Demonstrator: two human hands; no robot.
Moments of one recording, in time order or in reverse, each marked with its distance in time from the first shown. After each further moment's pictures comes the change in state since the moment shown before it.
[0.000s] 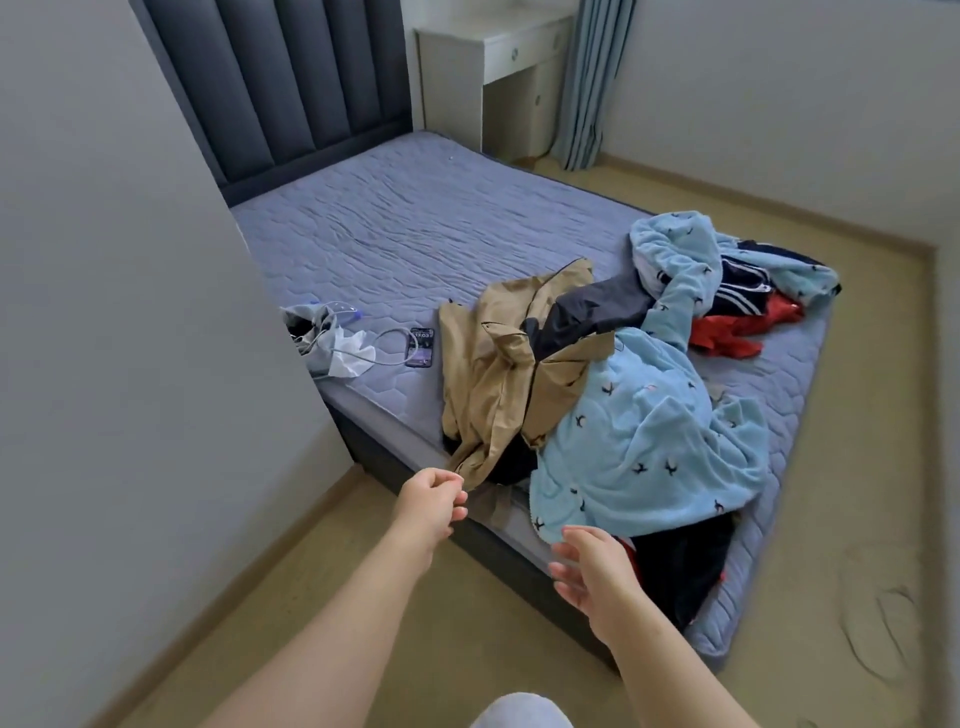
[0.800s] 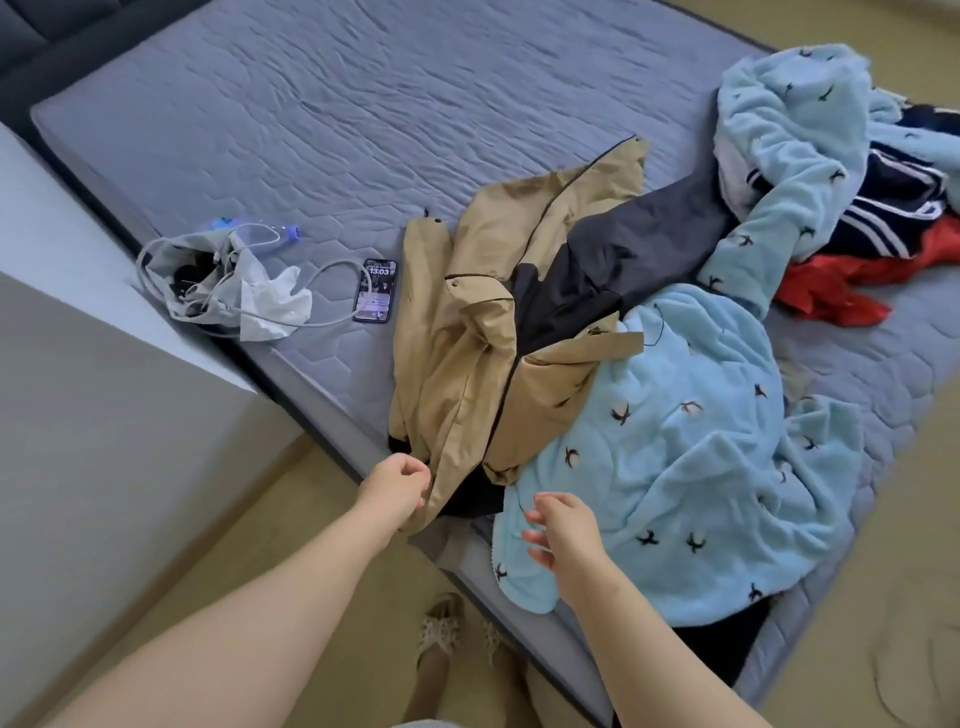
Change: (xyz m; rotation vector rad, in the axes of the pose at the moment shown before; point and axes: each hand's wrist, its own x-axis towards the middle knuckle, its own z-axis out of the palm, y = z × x) left_hand 0.269 0.034 0.125 0.364 0.064 -0.286; right_hand 0.284 -0.129 0.020 -0.230 -0.065 0.237
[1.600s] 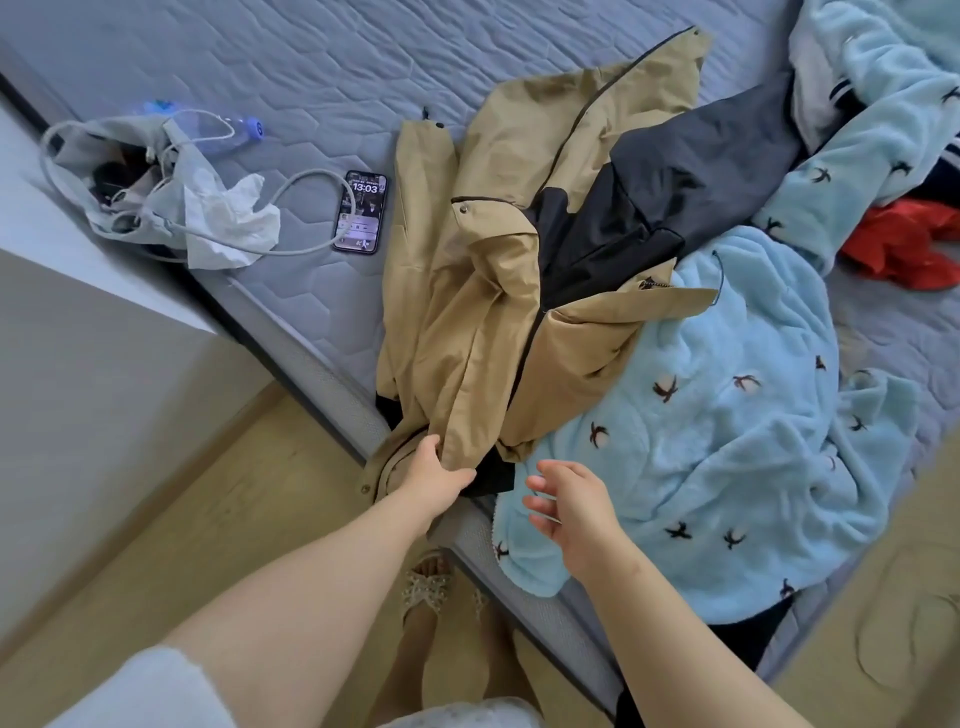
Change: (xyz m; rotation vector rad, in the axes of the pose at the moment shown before) left_hand 0.081 -0.039 0.065 0.007 -0.179 -0.084; right_hand 0.062 -0.001 0.026 0.043 0.019 0.092
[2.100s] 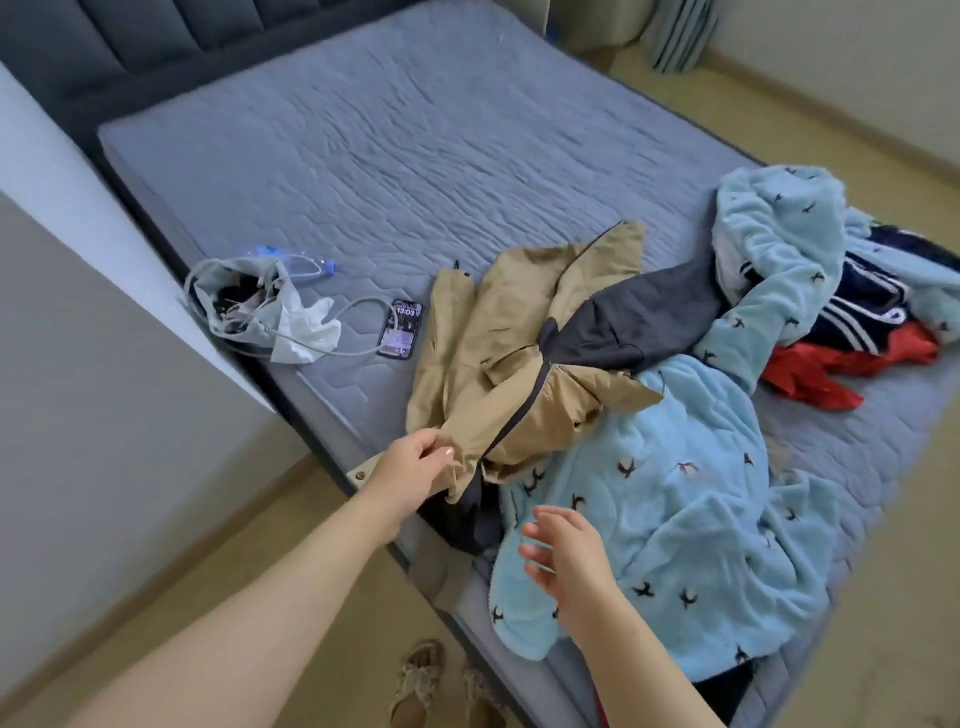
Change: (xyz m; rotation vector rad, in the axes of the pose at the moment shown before) left_hand -0.144 0.066 -0.099 -0.234 0.067 0.458; right_hand -0.125 -0.014 -0.008 0.052 -0.098 -0.231
